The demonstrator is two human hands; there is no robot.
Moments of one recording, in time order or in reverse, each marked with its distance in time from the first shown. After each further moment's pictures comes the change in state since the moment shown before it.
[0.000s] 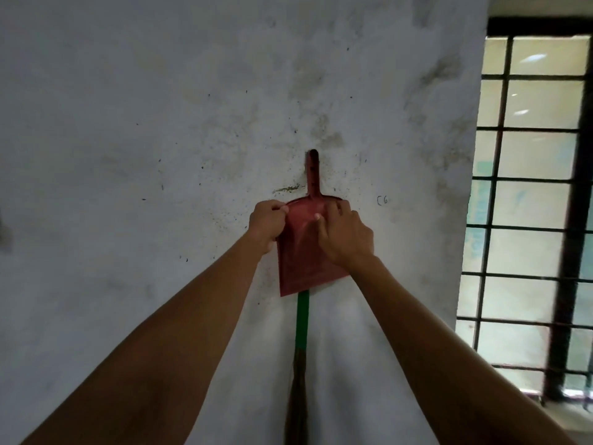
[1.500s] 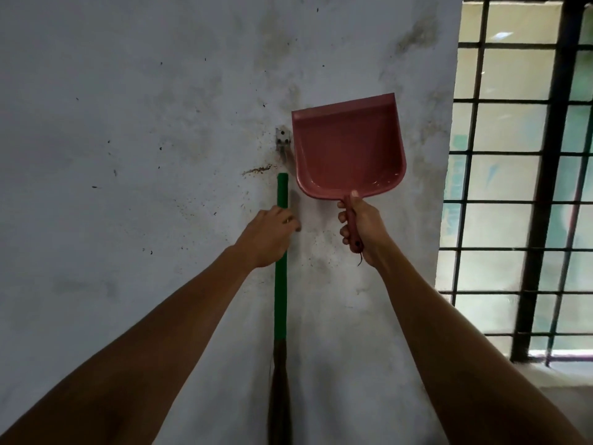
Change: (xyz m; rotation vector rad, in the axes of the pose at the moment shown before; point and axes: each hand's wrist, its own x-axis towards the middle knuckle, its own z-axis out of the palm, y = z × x) left_hand -0.010 -0.059 0.041 1.122 -0.308 0.974; right_hand -0.008 0.091 0.001 1.217 -0.123 0.526
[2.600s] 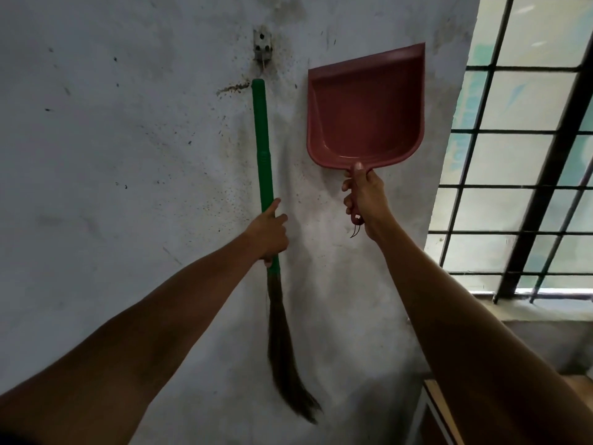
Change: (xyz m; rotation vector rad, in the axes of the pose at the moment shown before) left_hand -0.034 0.069 0.111 0.633 -0.805 0.368; right_hand -0.003 0.095 -0.048 -0.060 0.064 -0.055
